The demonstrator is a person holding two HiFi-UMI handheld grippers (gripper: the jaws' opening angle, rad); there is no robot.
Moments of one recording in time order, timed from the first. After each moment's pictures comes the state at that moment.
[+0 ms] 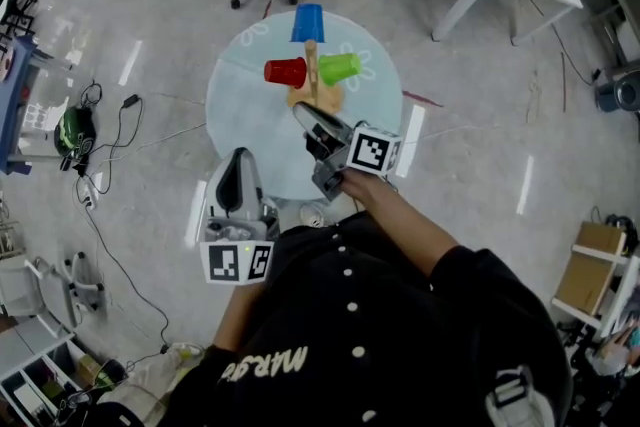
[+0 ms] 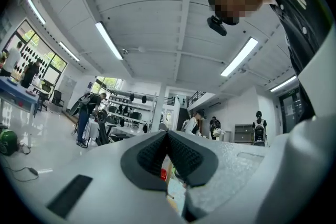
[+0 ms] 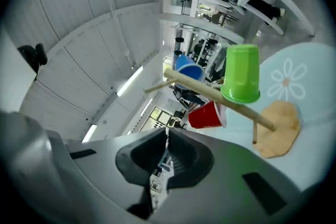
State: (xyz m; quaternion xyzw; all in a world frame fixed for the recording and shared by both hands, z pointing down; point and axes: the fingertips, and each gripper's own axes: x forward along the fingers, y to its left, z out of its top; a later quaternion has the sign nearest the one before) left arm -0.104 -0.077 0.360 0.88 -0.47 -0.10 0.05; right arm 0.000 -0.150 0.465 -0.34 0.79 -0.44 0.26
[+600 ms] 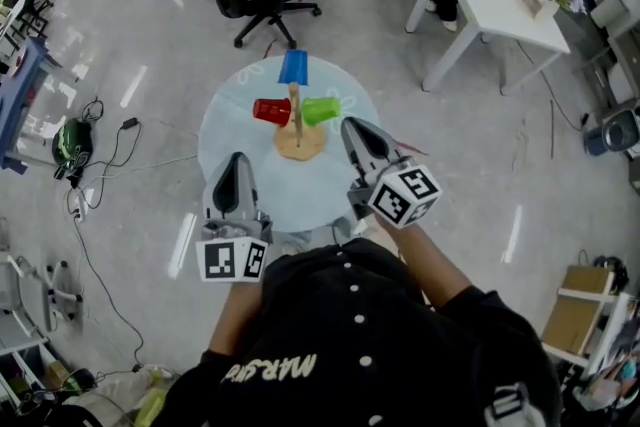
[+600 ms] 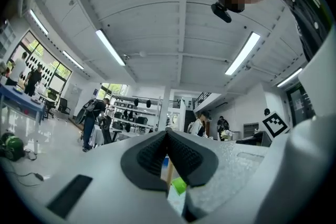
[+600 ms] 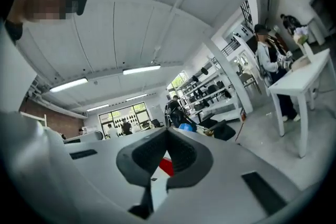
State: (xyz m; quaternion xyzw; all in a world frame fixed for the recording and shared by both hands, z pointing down) left arm -0.053 -0.079 0.322 0.86 -0.51 -0.10 0.03; right arm 0.141 -0.107 0.369 -0.51 0.84 -0.18 0.12
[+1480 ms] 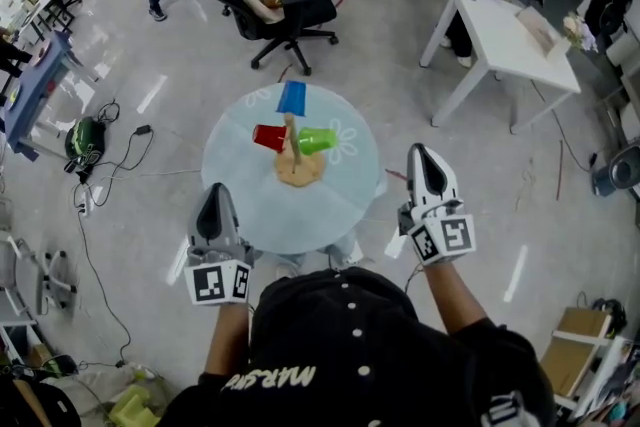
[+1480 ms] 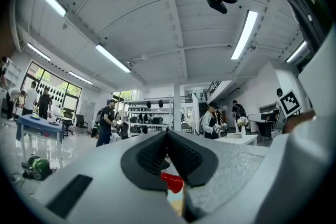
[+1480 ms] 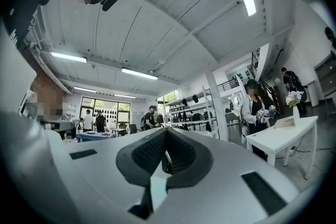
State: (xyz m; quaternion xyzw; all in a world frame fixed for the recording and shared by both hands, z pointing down) left arm -0.061 -0.057 0.311 0.81 -0.59 -0.05 -0.03; right arm 0.289 -0.073 0.309 -0.60 0.79 0.01 0.08
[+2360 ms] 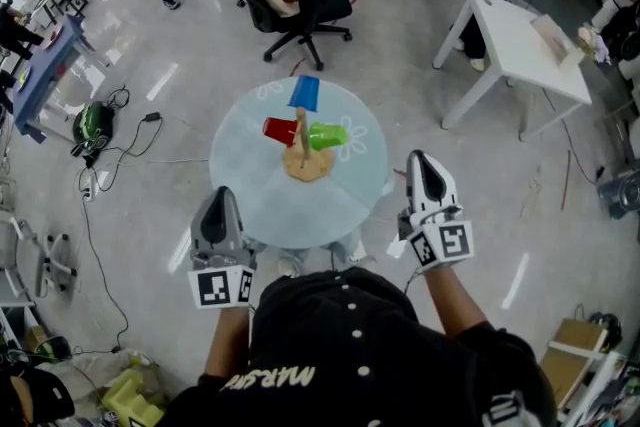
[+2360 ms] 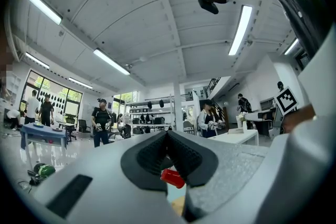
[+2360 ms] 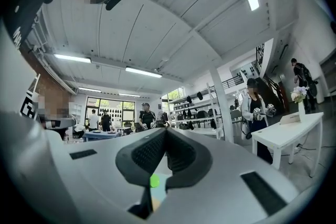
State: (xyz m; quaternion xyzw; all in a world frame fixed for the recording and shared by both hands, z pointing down) left arm -0.068 -0.042 0.316 0.80 -0.59 -0.03 -0.05; right arm 0.268 -0.076 0.326 -0.58 0.81 0.00 0.07
